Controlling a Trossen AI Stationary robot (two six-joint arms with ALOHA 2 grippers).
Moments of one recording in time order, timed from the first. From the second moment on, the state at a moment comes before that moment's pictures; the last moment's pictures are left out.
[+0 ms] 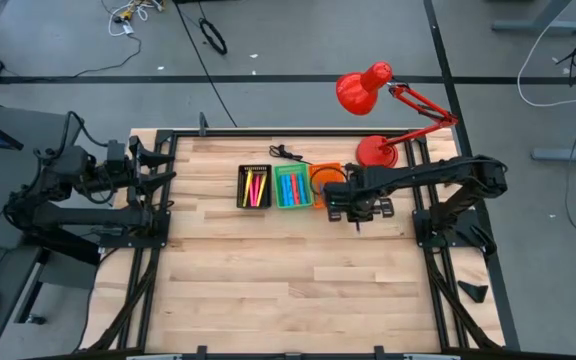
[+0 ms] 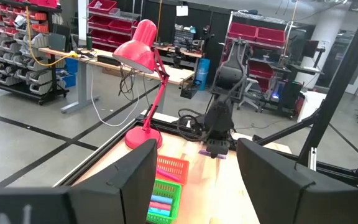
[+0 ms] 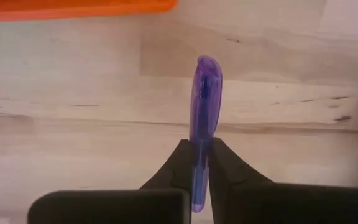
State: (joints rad) left arm 0.08 0.35 0.91 -0.57 -0.18 -0.18; right arm -0.05 1.59 1.17 -1.17 -0.07 1.45
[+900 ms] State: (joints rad) left arm 0.08 0.35 0.91 -0.57 -0.17 -0.18; right arm -0.20 1.79 1.45 -1.26 -0.09 1.23
